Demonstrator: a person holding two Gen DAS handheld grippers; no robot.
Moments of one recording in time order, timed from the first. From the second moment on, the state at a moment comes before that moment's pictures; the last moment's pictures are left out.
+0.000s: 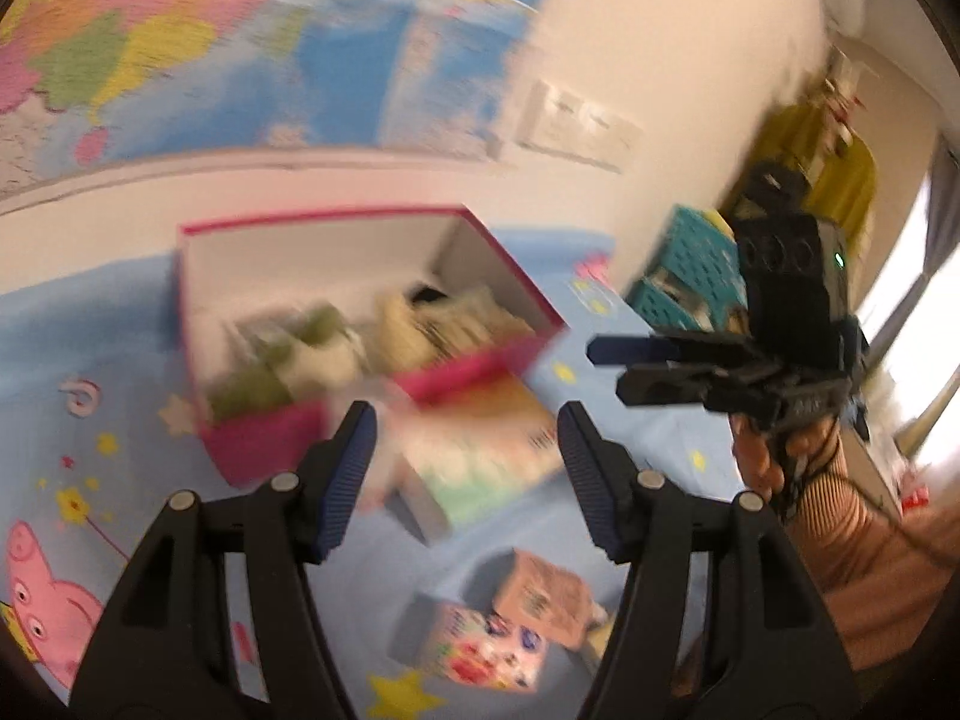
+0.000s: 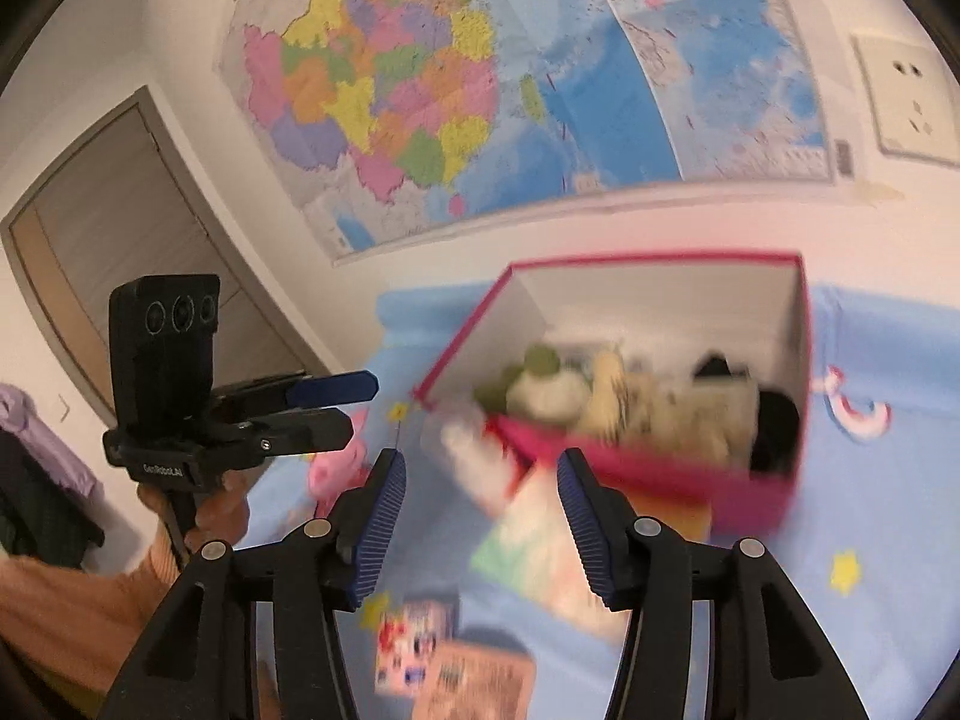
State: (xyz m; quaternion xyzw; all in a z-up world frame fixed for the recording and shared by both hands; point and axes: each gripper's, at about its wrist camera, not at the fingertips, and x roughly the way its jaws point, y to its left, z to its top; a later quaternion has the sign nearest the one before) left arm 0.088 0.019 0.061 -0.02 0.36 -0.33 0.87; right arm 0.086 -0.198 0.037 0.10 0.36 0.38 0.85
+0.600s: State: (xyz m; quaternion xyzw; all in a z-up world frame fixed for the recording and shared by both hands) left arm 0.044 -0.106 -0.032 0.05 0.48 -0.43 0.76; right arm 0.007 -0.276 -0.058 0.06 0.49 0.21 0.84
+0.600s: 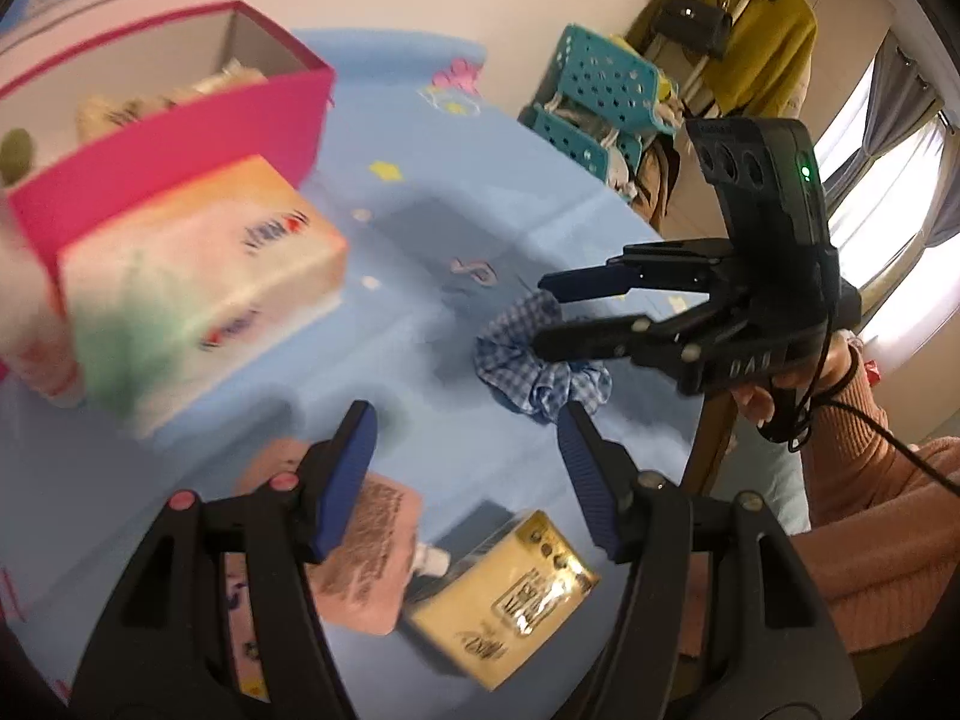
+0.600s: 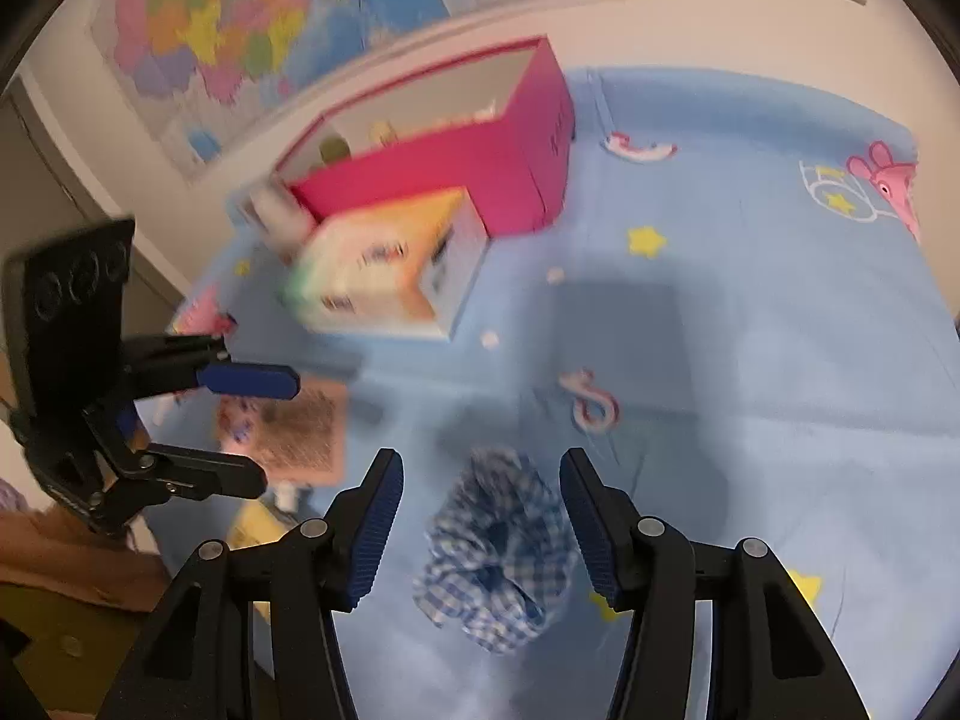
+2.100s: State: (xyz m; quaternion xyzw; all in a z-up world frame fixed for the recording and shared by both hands) left arm 0.210 -0.092 0.057 0.01 0.45 -0.30 0.84; right arm 0.183 -0.214 0.075 0.05 0.31 0.28 0.91
